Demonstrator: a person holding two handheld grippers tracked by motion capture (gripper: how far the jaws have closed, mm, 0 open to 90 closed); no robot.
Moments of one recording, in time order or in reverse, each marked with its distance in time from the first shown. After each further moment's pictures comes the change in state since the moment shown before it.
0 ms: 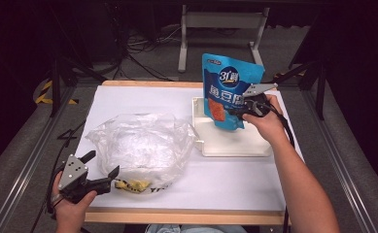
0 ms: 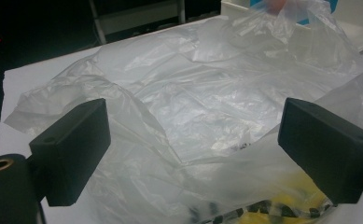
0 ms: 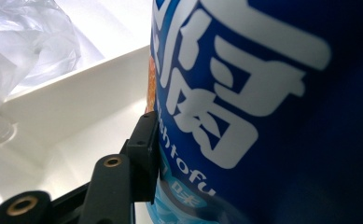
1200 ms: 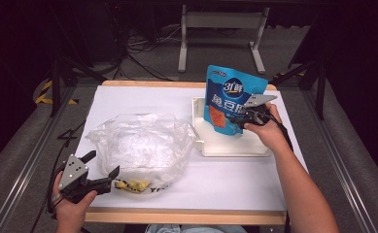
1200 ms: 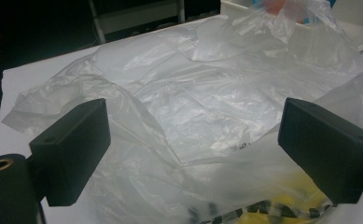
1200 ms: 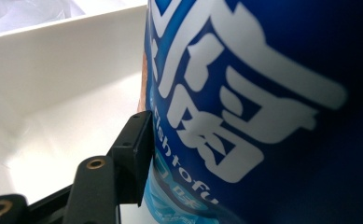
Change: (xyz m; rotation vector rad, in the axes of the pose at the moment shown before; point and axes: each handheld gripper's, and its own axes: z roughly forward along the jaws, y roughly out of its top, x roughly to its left) left arm 0.000 0.000 0.001 0.001 -0.002 -0.001; right arm -0.004 -0.037 0.015 -0.022 0.008 -0.044
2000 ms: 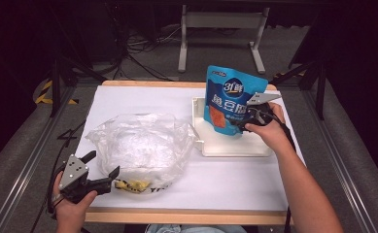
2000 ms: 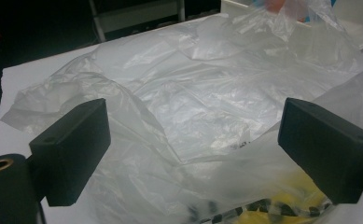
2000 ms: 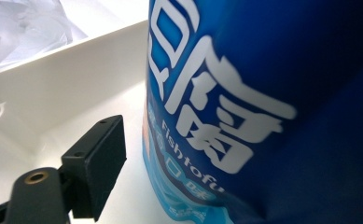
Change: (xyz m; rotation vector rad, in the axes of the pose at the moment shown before) left arm 0.000 -0.001 0.000 0.006 0.001 -0.003; right arm 0.007 0.008 -0.016 -0.006 -0.035 0.095
